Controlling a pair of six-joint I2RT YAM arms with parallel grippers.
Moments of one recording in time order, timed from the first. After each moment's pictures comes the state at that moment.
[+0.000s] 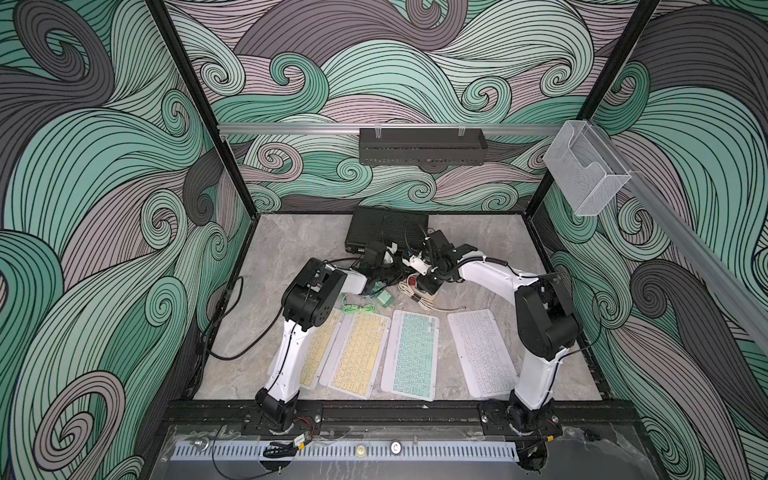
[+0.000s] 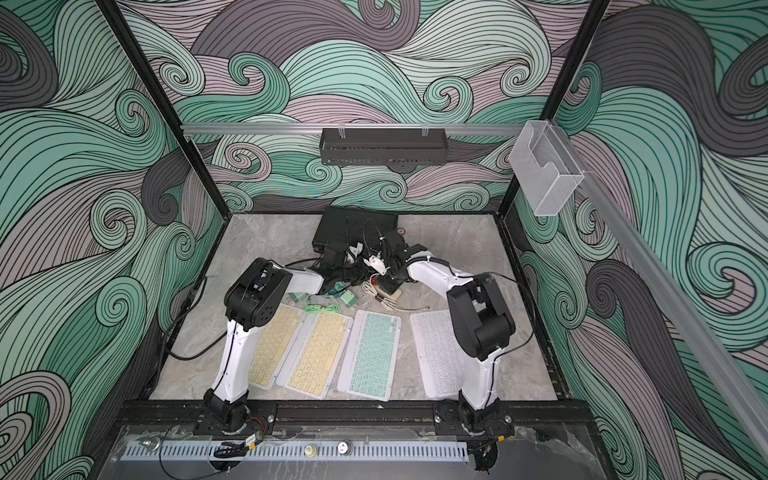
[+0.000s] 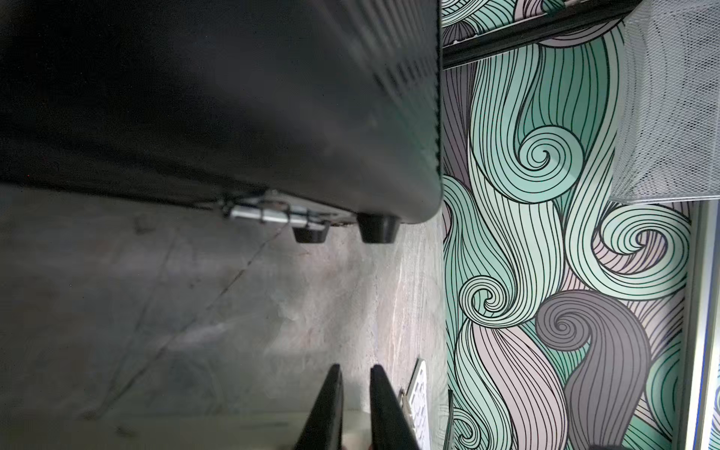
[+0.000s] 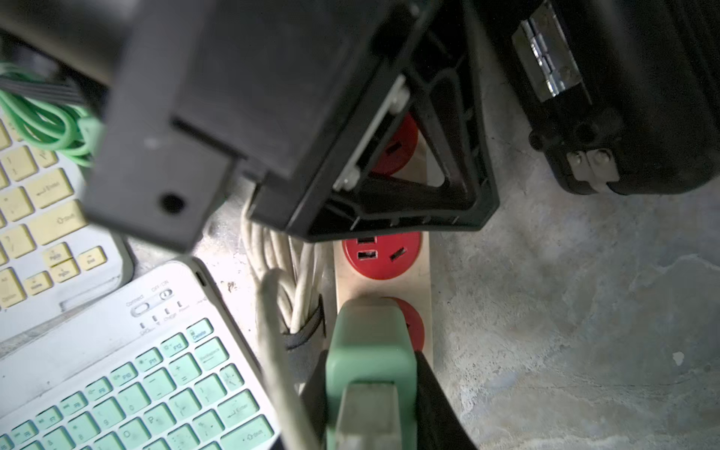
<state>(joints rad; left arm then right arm) -0.53 2.26 1.29 0.45 0.60 -1.01 0.50 1.86 1.33 -0.64 -0.11 -0.42</state>
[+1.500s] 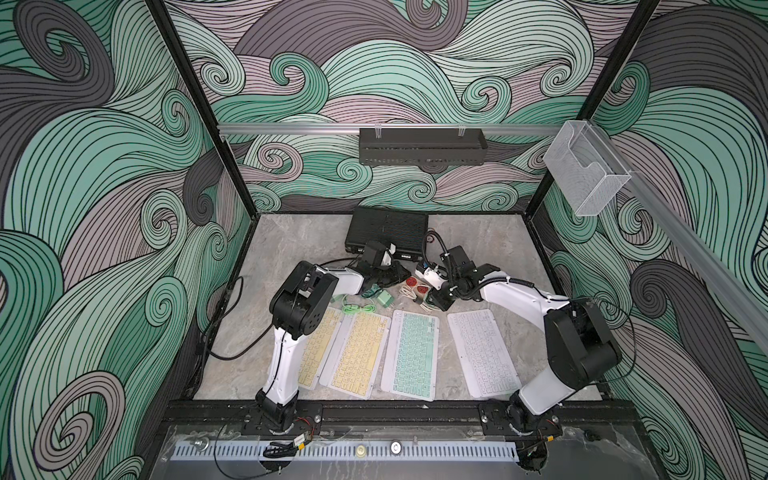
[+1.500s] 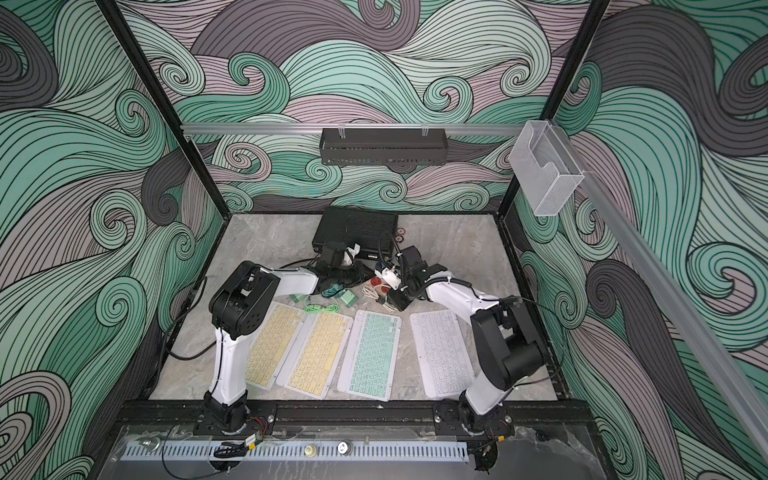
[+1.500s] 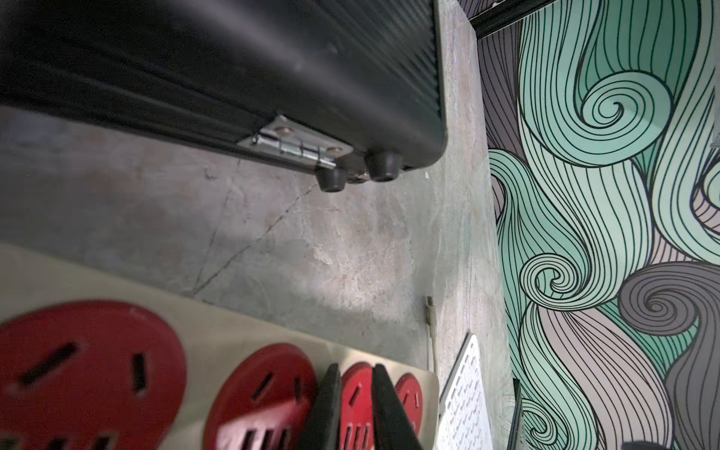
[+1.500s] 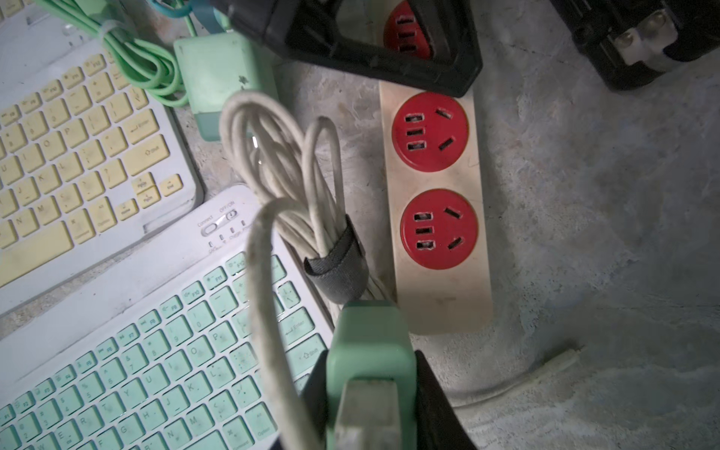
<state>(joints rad) -0.54 2.11 1.22 0.25 0.48 -0.77 0.47 1.65 1.04 -0.53 -0.23 -0.36</state>
